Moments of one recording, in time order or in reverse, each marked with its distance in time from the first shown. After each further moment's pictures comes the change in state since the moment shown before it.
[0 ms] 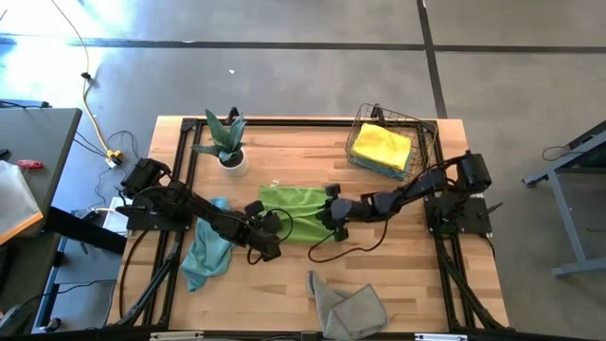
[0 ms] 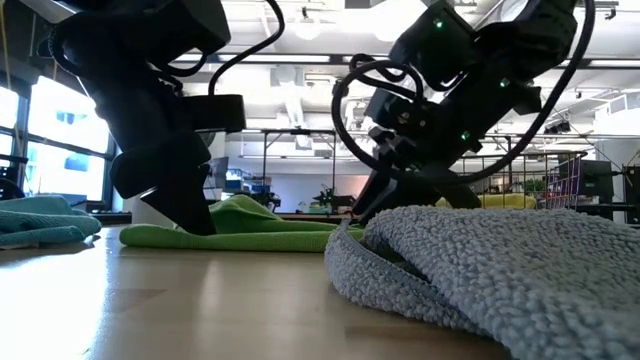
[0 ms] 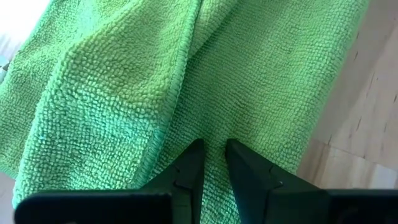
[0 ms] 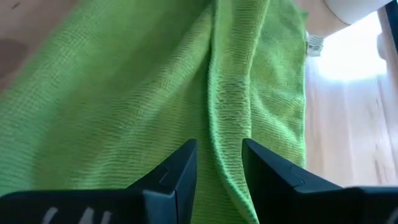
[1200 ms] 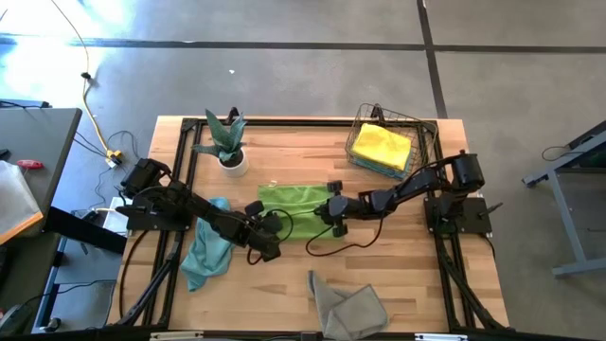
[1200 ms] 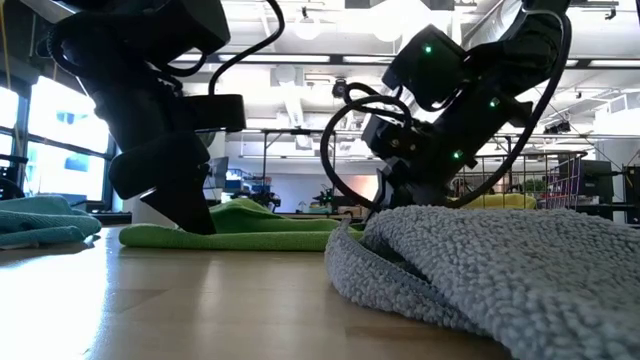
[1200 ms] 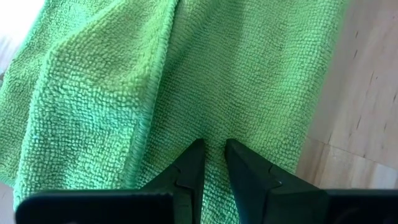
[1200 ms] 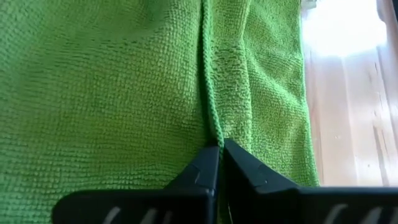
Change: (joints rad) left arm 0.000 0.001 0.000 0.003 -0.002 0.008; right arm -0.037 0.050 0.002 -0.011 0.049 0.035
